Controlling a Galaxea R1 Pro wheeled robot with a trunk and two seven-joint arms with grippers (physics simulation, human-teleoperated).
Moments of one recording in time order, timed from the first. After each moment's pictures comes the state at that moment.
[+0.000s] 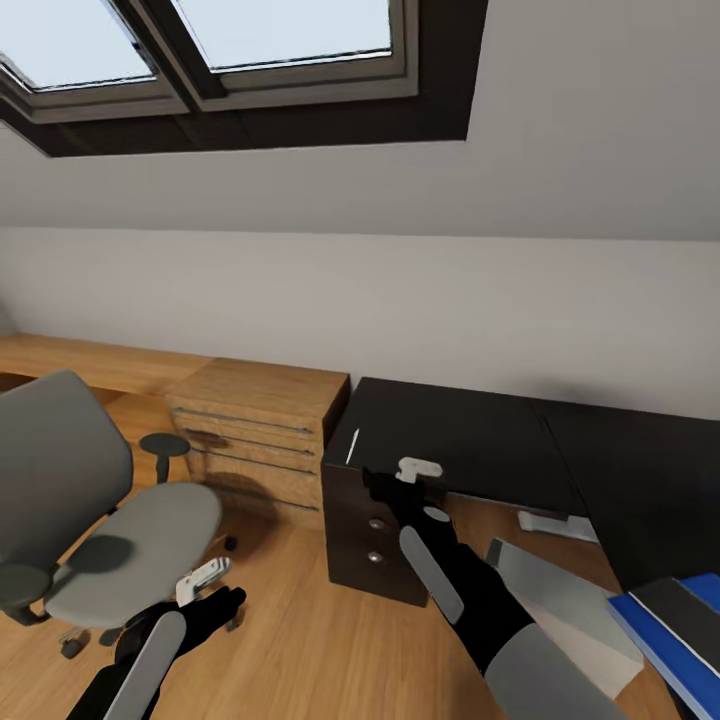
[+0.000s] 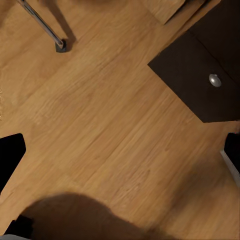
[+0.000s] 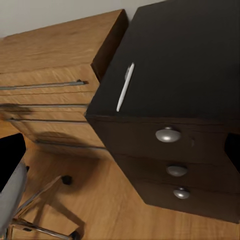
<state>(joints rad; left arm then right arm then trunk) -0.22 0.08 -0.05 -1.30 0.84 0.66 0.57 -0.62 0.11 0.47 -1.03 -0.58 0.23 -0.37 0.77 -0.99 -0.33</state>
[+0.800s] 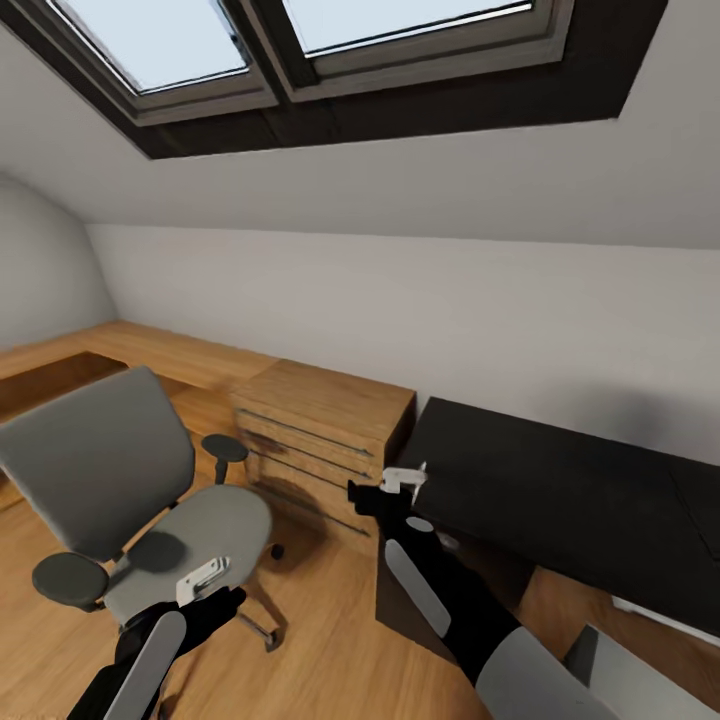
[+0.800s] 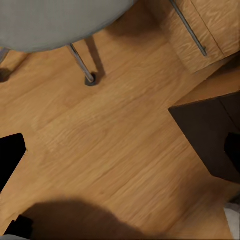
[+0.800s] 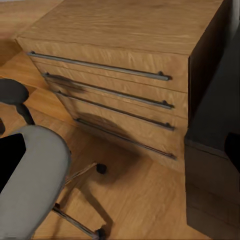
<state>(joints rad) -0.22 0.08 -0.05 -1.30 0.84 0.66 0.57 -0.62 0.13 0.55 -0.99 -0.57 0.23 -0.38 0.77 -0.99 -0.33</state>
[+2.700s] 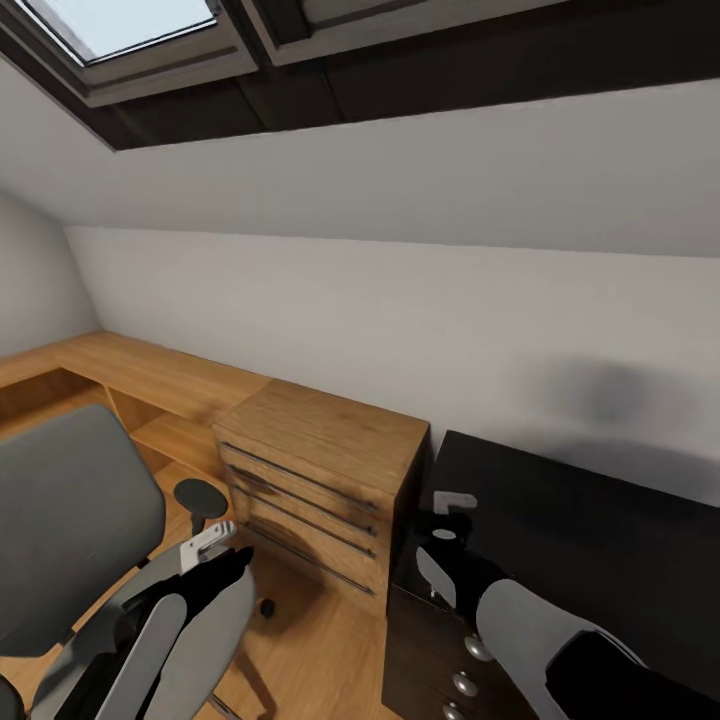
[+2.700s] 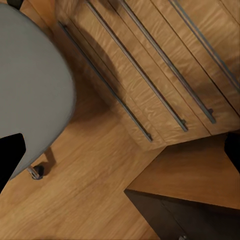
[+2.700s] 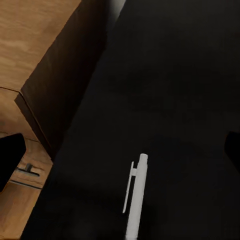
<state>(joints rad) -0.21 0.08 -0.08 -1.49 0.82 0.62 0.57 -0.83 0.14 0.51 -0.27 -0.51 -0.03 -0.49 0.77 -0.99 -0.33</state>
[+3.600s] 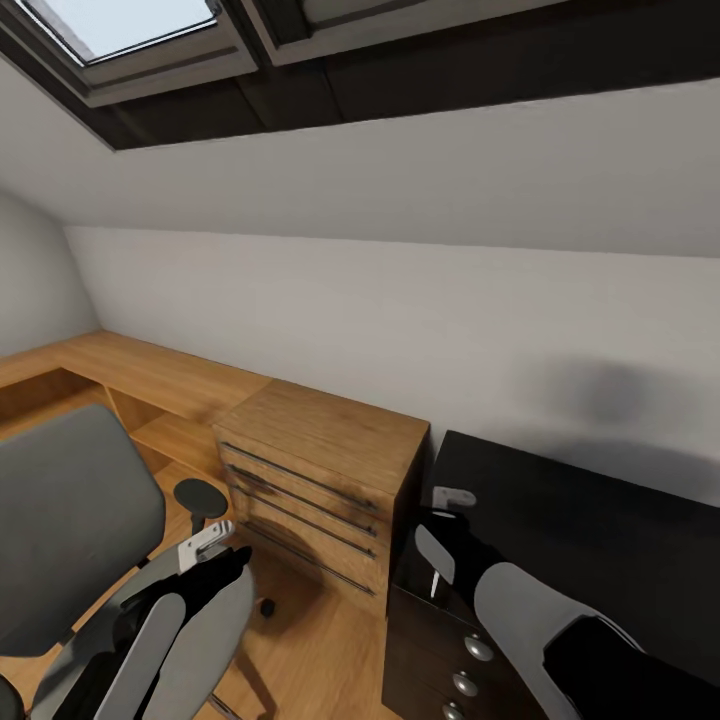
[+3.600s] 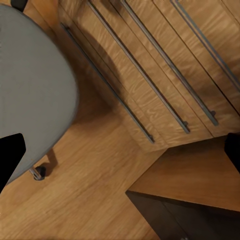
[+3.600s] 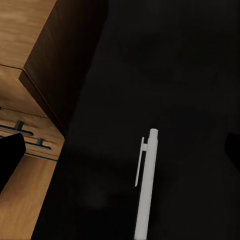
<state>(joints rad) -0.21 0.08 -0.08 -1.49 0.82 0.62 0.57 -0.87 0.14 0.47 -0.30 -0.60 0.16 -0.49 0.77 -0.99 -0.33</state>
